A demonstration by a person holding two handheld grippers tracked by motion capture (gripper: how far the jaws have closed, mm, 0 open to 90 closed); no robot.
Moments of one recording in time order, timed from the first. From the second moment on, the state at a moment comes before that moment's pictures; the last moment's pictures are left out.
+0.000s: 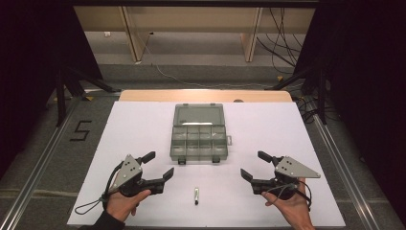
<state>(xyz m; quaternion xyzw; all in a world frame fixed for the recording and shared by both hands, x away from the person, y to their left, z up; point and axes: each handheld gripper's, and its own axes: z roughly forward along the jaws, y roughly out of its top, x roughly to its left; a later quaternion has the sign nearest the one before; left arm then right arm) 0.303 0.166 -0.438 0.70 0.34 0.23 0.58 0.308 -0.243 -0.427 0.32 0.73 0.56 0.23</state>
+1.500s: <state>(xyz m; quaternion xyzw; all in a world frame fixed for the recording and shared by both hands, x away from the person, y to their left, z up) 0.304 0.167 -0.439 0.70 0.34 0.23 0.58 0.324 -0.162 -0.417 0.11 0.91 0.38 0.11</state>
